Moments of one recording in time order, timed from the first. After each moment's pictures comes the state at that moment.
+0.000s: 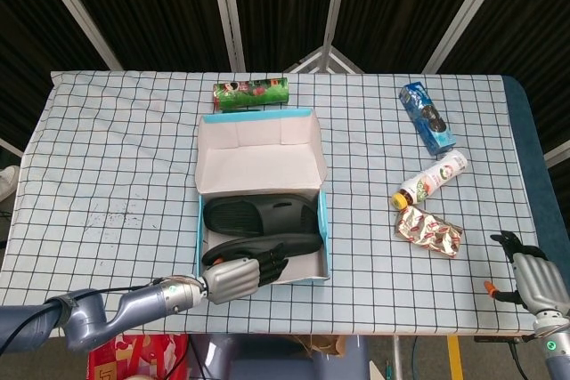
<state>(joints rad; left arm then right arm) -0.87 -1.34 -0.05 -1.78 1.72 0.61 1.21 0.15 -1.00 0.04 -1.73 -1.18 1.15 -0.04</state>
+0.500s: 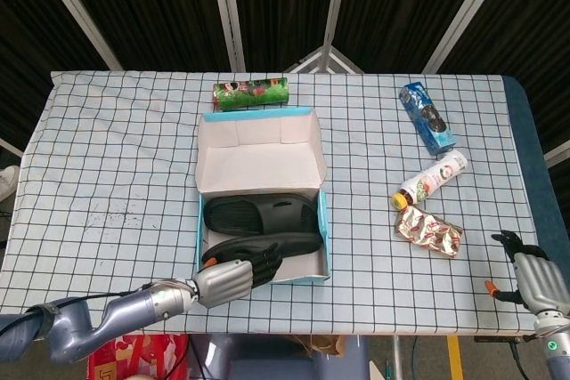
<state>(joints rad) -0.84 -1.24 -0.04 -1.91 1.66 0.62 1.32 0.15 -1.00 0.04 -1.73 -1.18 1.15 -0.03</state>
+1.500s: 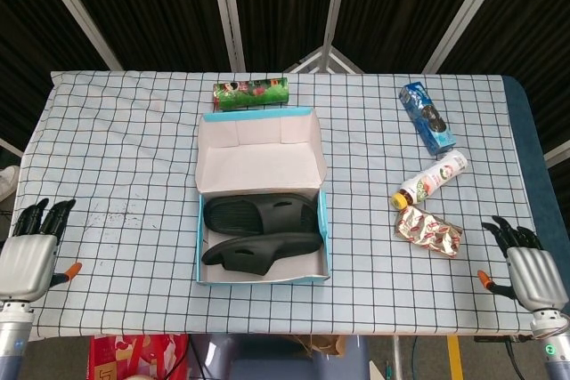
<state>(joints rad) -0.17 -1.11 0.03 -1.91 1.33 1.52 0.46 0.12 -1.05 0.04 -1.64 -1.42 1.33 0.03</state>
